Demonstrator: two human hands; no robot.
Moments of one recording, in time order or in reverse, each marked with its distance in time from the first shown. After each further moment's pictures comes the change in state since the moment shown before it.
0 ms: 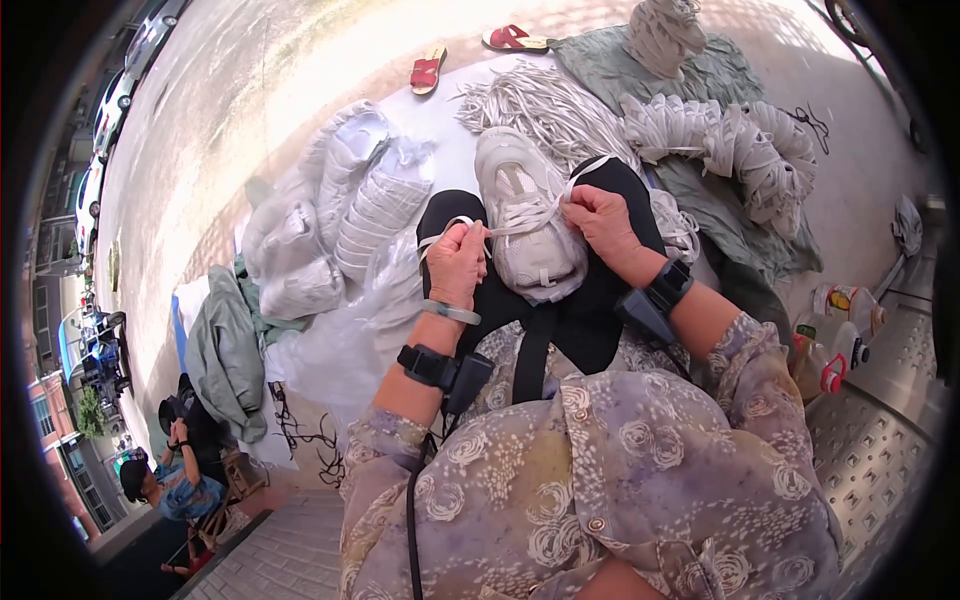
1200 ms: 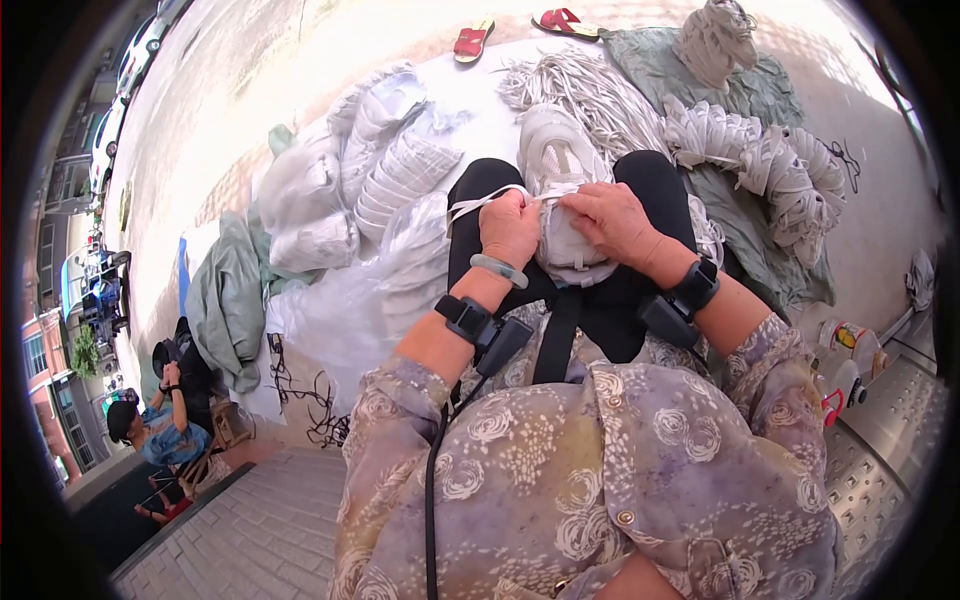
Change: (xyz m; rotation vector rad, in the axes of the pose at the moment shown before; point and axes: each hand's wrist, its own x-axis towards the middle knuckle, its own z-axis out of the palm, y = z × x) left_hand 0.022 -0.021 0.015 0.758 0.222 0.407; right_hand -0.003 -0.037 0.016 -0.900 -0.404 -0.647
